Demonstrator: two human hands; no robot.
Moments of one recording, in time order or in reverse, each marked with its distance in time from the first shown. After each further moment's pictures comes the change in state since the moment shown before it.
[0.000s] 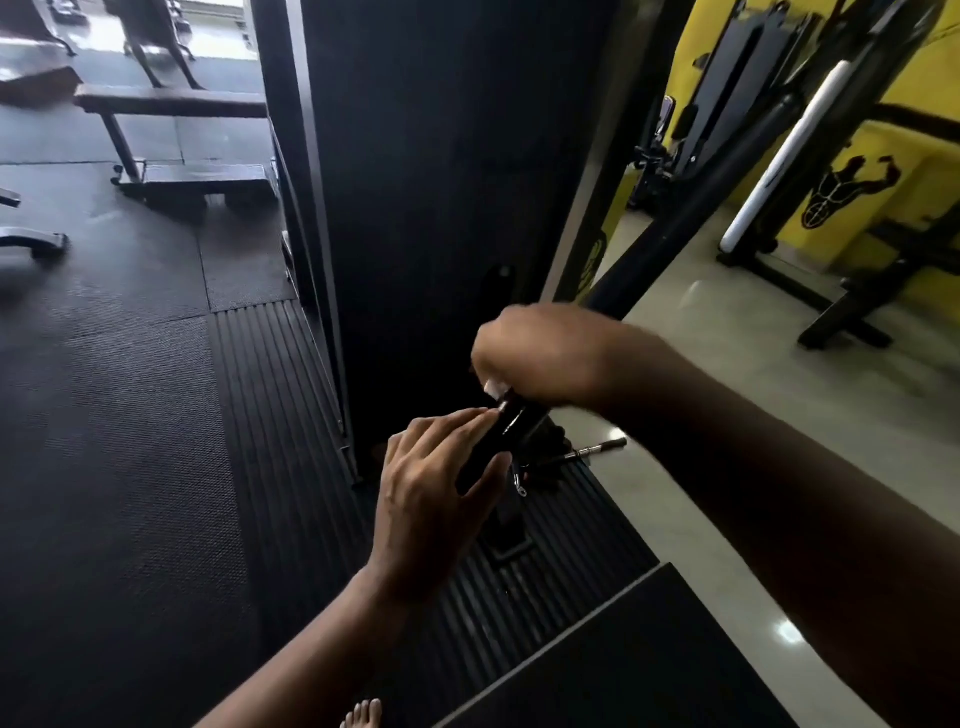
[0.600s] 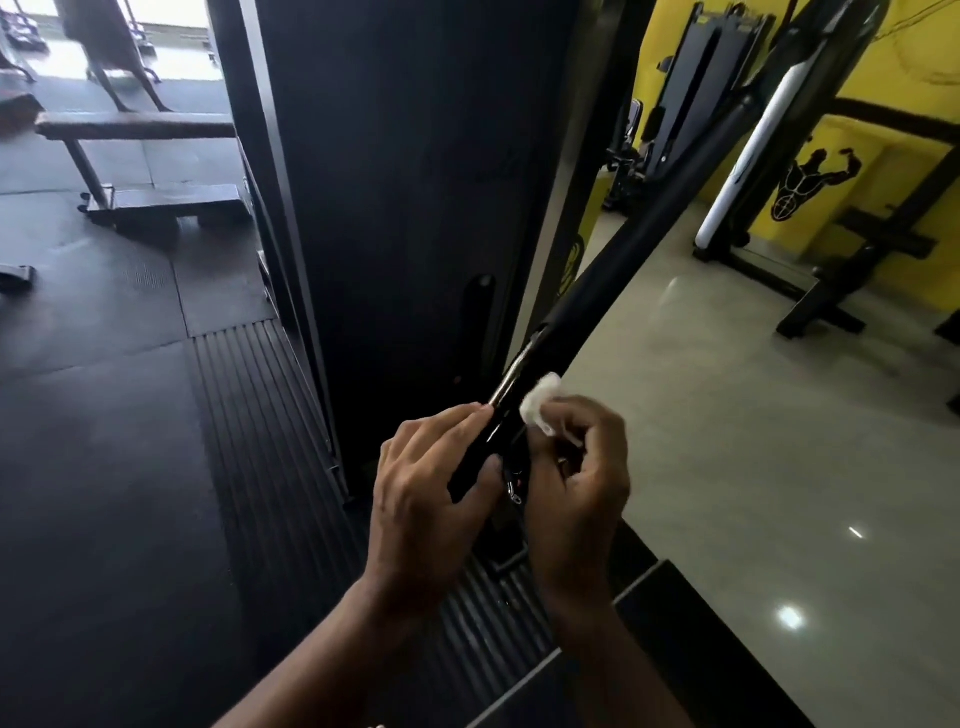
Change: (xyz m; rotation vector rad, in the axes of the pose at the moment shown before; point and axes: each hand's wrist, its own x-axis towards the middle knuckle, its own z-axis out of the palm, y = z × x) left_hand 0.013 0.009 -0.002 -0.132 -0.029 0.005; right_hand -0.035 -0.070 0.134 1.098 1.315 0.583
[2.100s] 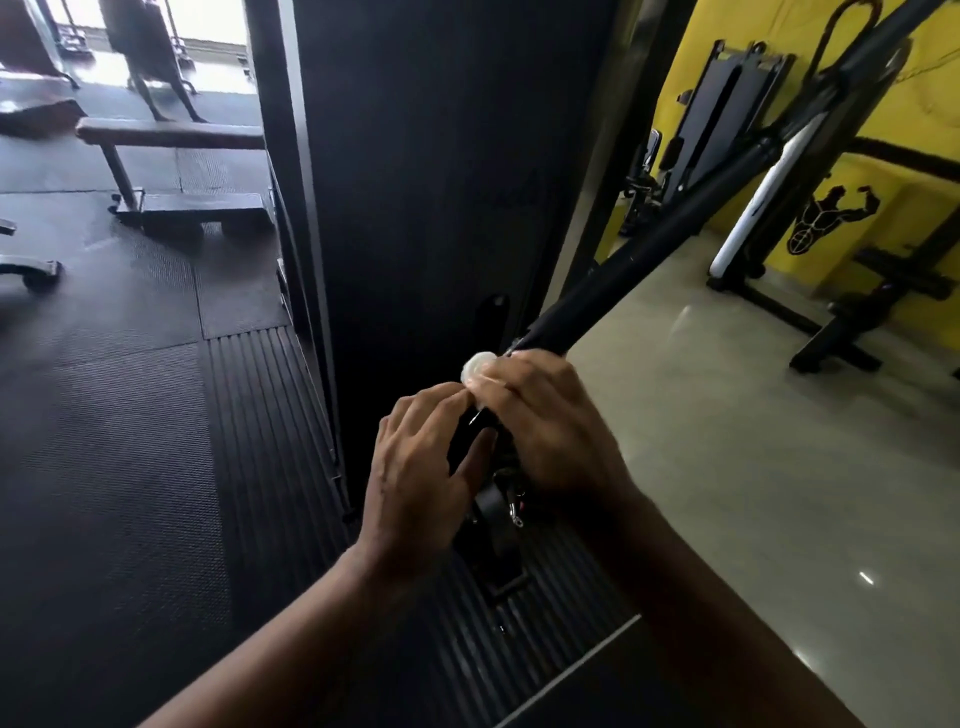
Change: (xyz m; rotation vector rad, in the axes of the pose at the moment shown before) left_hand 0.039 -0.018 -0.002 0.098 0.007 -0.013; right_hand 0.087 0.015 0.012 -0.481 -0.483 -0.916
